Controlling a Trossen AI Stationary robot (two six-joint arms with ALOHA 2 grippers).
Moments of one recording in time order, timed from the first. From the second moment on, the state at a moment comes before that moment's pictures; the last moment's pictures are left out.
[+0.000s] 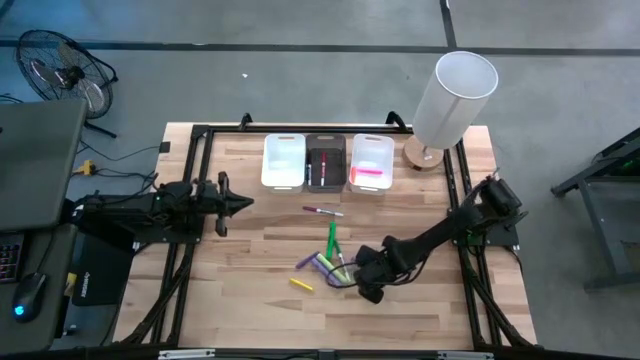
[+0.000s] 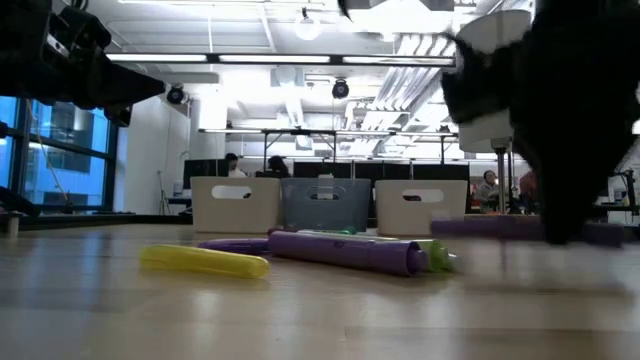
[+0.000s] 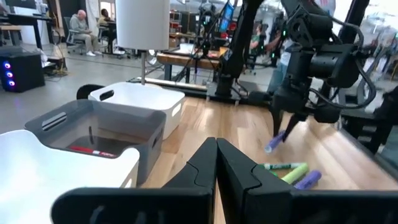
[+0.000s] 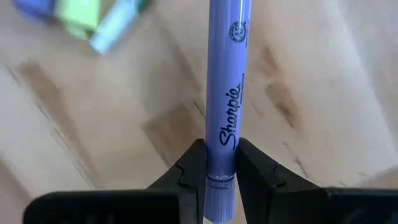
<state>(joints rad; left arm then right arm) 0.00 0.01 0.05 -0.01 -0.12 -0.11 0.48 1.82 1.14 -0.73 0.10 1.02</state>
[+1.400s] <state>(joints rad) 0.00 0.65 0.40 0.38 -0.15 -0.36 0.02 1.74 1.17 0.28 0.08 0.44</state>
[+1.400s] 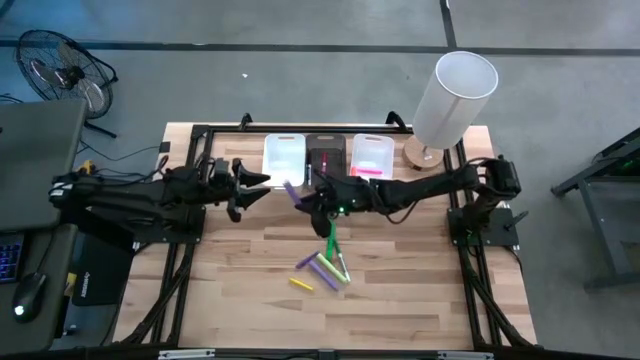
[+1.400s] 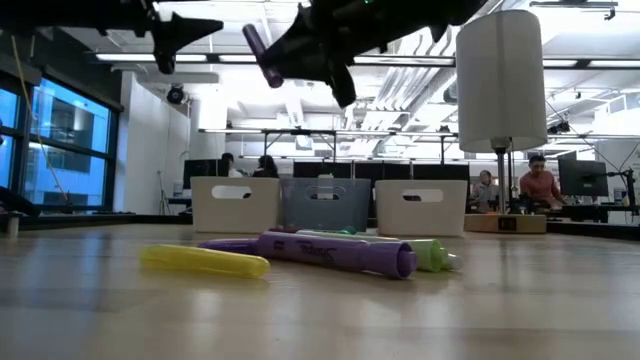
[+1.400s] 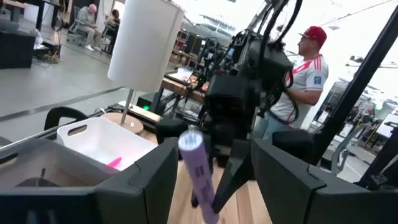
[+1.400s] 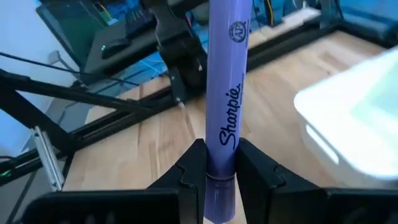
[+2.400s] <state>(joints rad) 0.00 0.95 0.54 0.57 -0.25 -0.36 -0.03 1.74 1.30 0.21 -0.03 0.29</state>
